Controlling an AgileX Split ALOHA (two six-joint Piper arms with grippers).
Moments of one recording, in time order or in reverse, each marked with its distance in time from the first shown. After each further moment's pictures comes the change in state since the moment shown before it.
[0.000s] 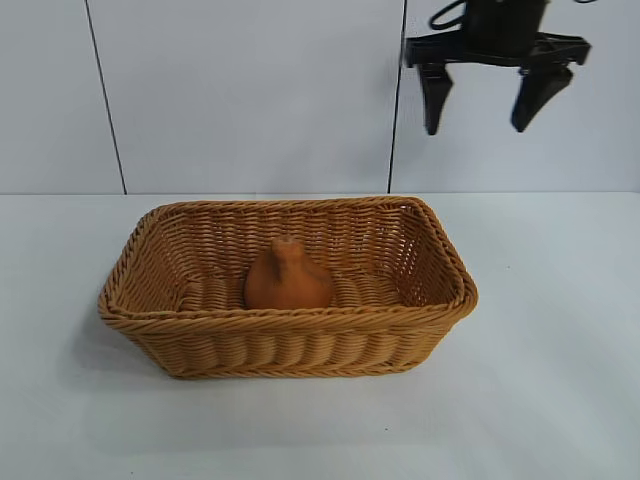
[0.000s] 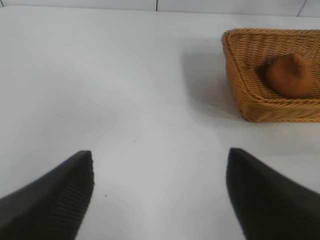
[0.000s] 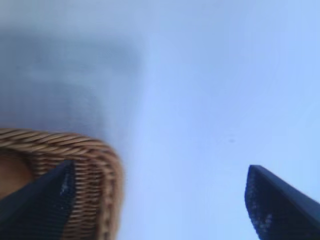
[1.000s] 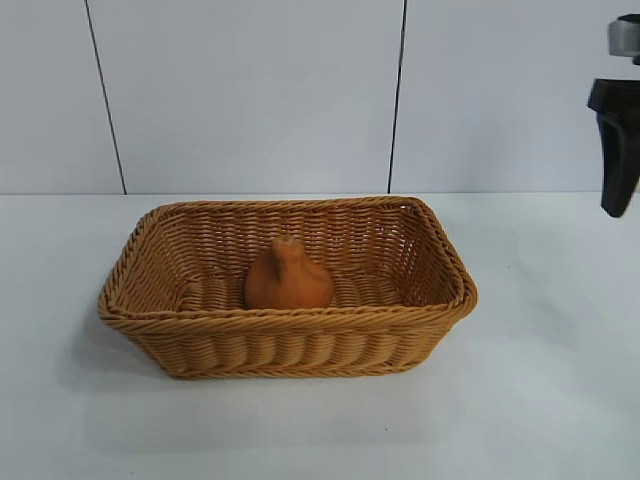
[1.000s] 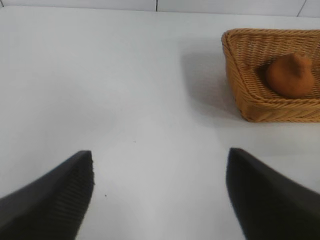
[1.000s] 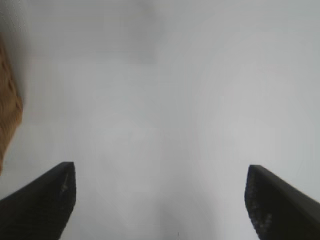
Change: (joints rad) left arm 0.000 0.000 0.000 0.000 0.000 0.000; right arm -0.173 -0.560 0.847 0.149 0.009 -0.102
